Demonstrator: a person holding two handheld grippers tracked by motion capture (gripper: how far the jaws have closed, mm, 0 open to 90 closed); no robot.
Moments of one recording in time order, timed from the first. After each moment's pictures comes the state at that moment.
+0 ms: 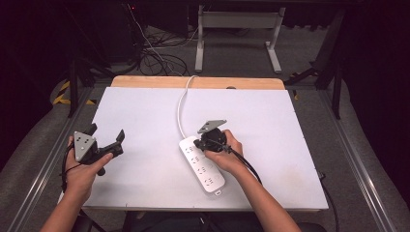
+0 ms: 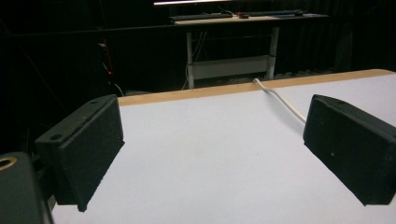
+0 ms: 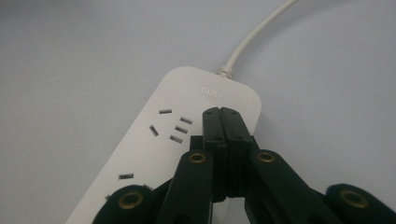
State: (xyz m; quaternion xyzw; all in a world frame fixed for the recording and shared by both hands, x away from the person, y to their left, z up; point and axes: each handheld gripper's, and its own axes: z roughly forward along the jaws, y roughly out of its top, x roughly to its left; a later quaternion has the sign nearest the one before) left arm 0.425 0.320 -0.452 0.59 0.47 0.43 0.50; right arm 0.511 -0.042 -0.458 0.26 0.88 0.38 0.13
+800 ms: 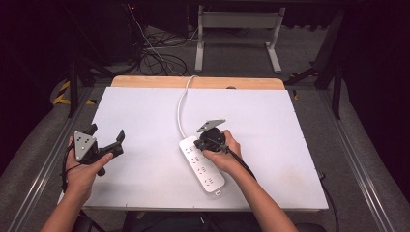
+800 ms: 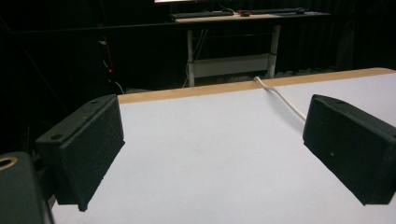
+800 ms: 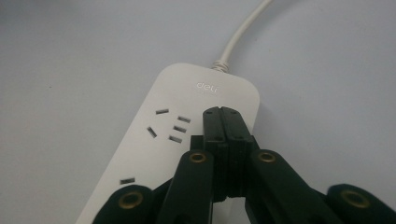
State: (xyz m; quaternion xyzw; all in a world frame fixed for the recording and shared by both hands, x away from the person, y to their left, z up) left arm 0.425 0.320 -0.453 0.59 0.47 0.43 0.49; right arm 0.511 -0.038 -0.456 0.30 0.87 0.36 0.12
